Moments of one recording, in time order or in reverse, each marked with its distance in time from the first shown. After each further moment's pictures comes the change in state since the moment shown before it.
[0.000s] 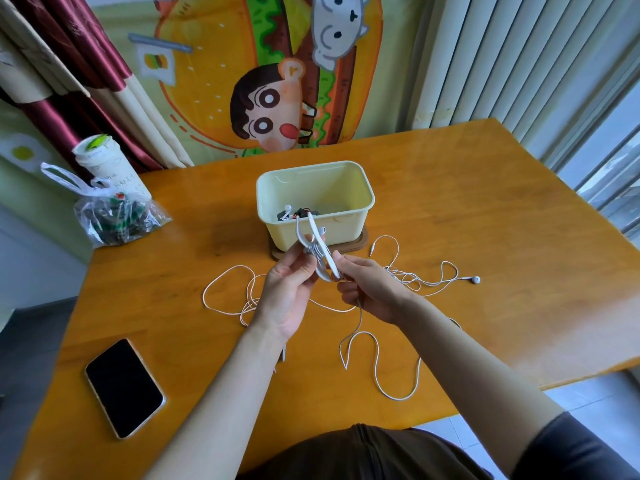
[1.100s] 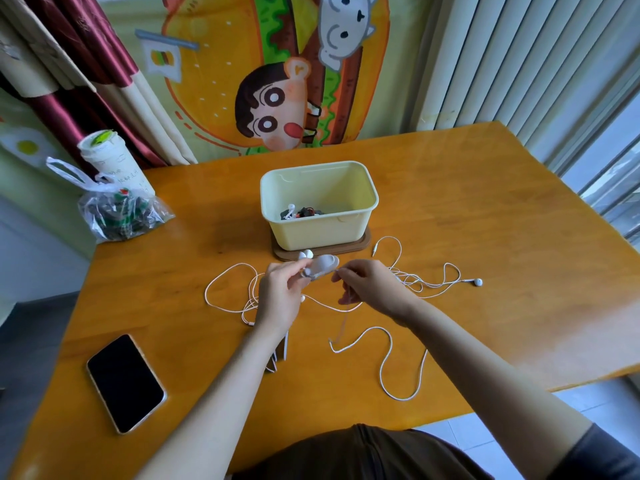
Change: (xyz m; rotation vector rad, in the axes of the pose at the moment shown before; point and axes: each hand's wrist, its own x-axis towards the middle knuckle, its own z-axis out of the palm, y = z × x) left_hand 0.004 -0.010 -0.033 1.225 0.210 0.338; right_hand -0.004 0.001 -0.002 -0.754 0.173 -0.161
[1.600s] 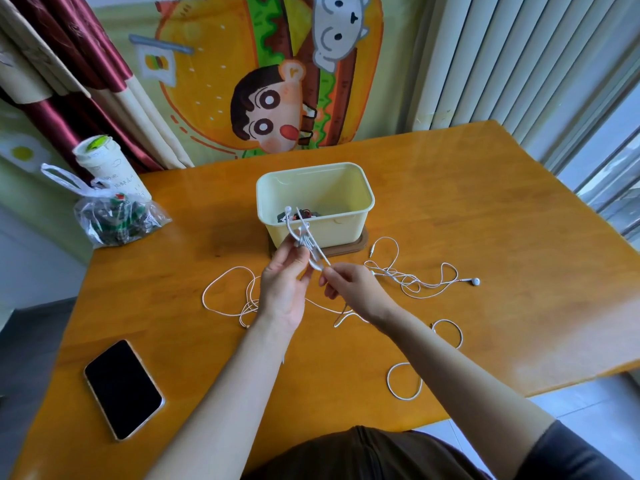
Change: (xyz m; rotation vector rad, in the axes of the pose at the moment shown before) left_hand 0.012 0.040 0.007 -1.194 0.029 -0.446; right_hand 0.005 0.006 0.019 0.047 0.067 -0.099
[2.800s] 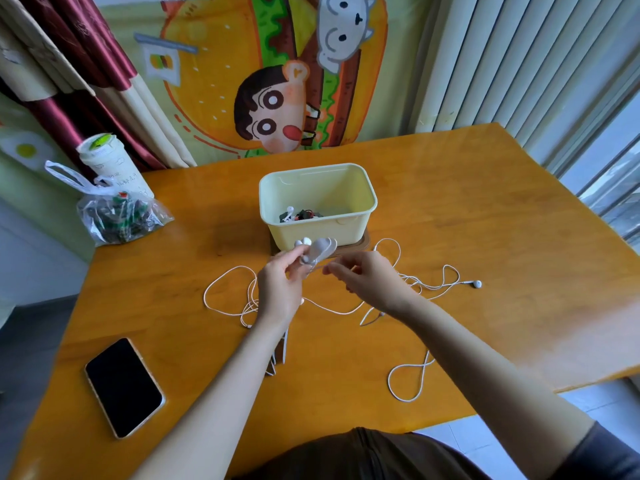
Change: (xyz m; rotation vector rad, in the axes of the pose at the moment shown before) left_hand 0.010 -0.003 -0.027 1.020 0.028 0.483; right_hand -0.004 -0.023 -0.023 -0.232 0.020 -0.103
